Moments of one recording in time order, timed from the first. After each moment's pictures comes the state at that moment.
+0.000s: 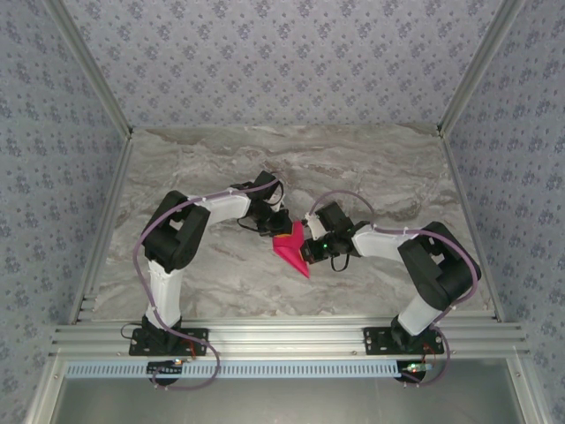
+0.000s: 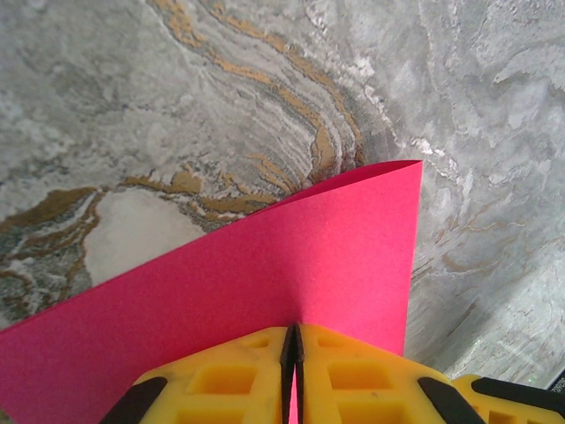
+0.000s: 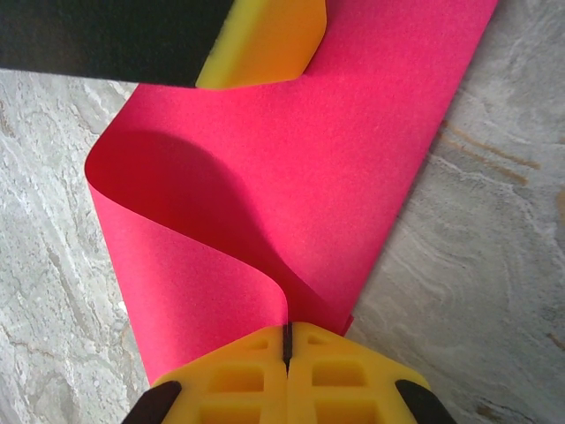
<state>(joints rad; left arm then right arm) -0.63 2.04 1.30 -0.47 0.49 -0.59 0.61 1.63 0.73 -0.15 -0.39 0.27</state>
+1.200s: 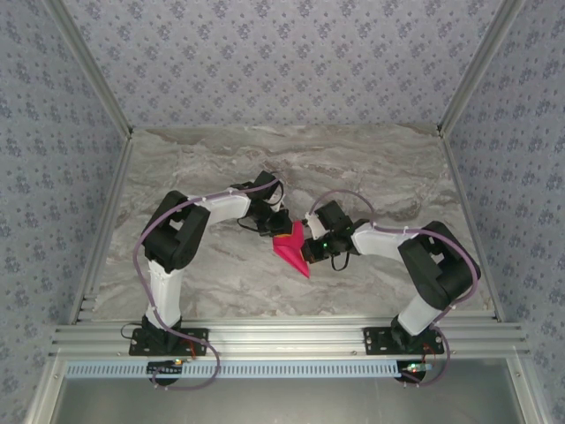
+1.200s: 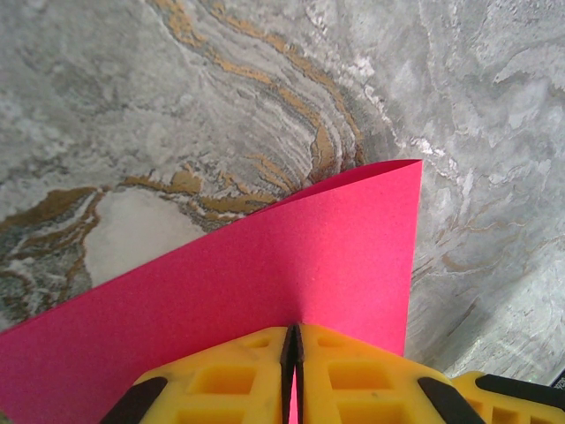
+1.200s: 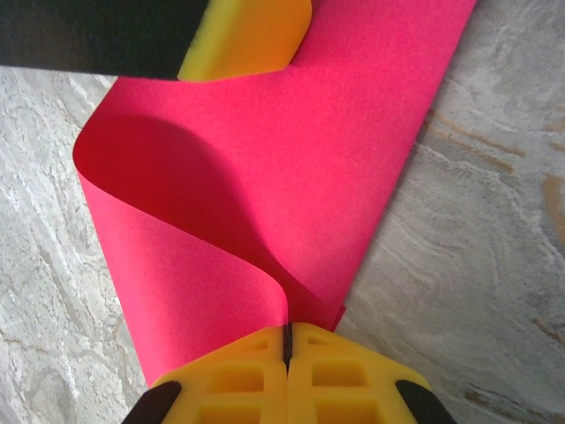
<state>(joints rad) -0.63 2.04 1.30 -0.47 0.49 -0.59 0.61 1.63 0.76 -0.20 -0.38 0.27</state>
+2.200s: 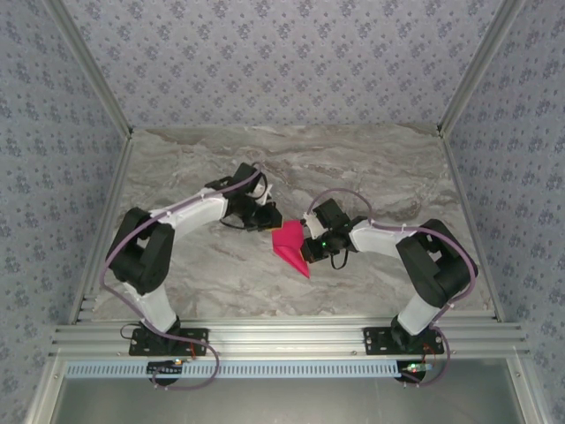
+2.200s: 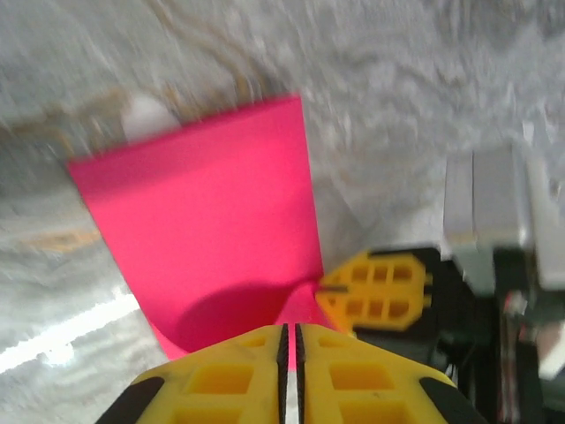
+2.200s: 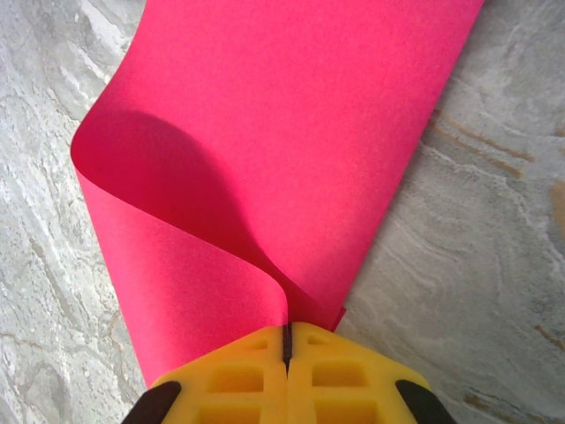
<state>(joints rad) -0.59 1.75 1.16 -0.51 0.54 -0.58 0.62 1.66 0.79 -0.26 -0.37 0.24</state>
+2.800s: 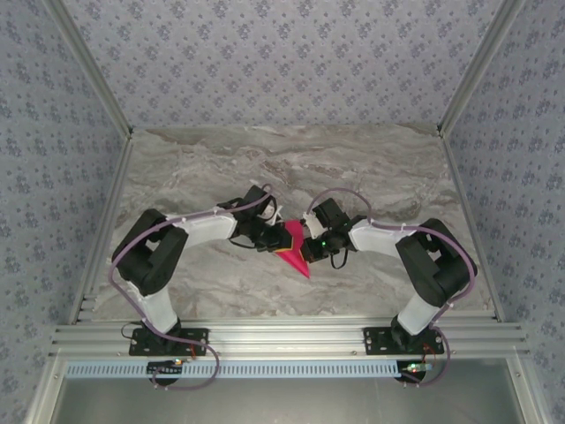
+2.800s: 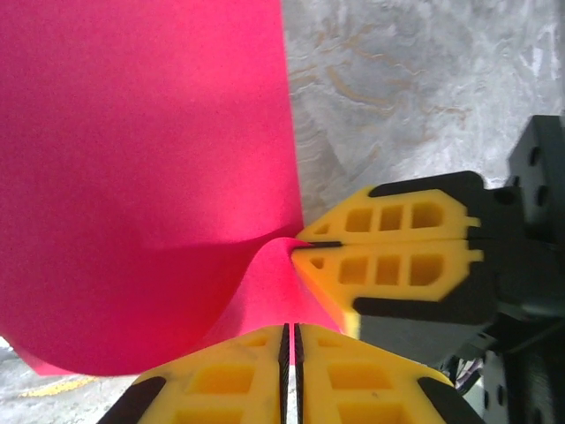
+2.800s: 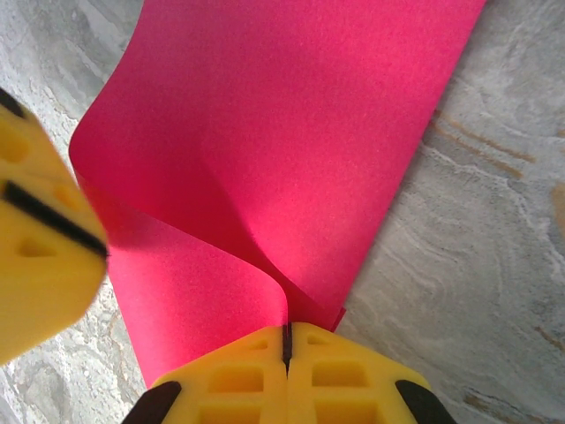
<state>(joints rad) -0.68 1.79 1.01 -0.29 0.61 -0.70 0.62 1.66 0.80 -0.27 -0.37 0.24</state>
